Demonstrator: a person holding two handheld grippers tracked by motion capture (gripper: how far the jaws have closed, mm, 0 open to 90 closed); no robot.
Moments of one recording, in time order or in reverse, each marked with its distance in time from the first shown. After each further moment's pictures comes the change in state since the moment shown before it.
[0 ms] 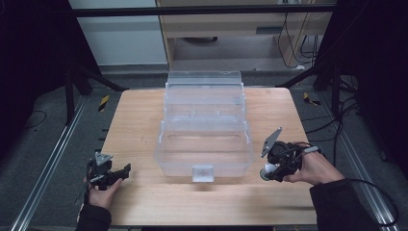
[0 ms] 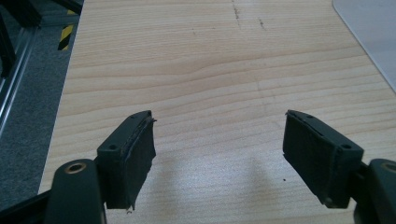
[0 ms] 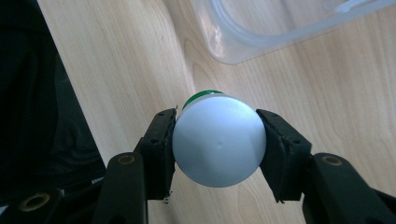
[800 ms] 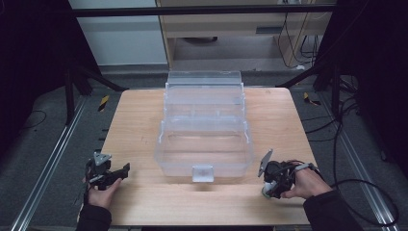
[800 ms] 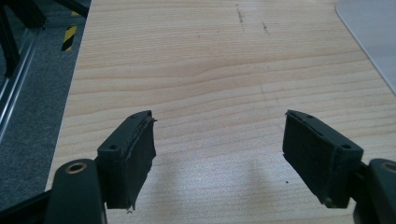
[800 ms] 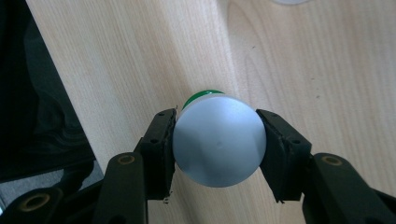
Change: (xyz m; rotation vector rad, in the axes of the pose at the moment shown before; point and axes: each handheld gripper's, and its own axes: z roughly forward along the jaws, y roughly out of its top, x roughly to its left) left arm 0.001 0.000 -0.001 -0.011 0.009 -0.011; right arm 0.016 -0.025 0.065 0.119 0.049 -0.020
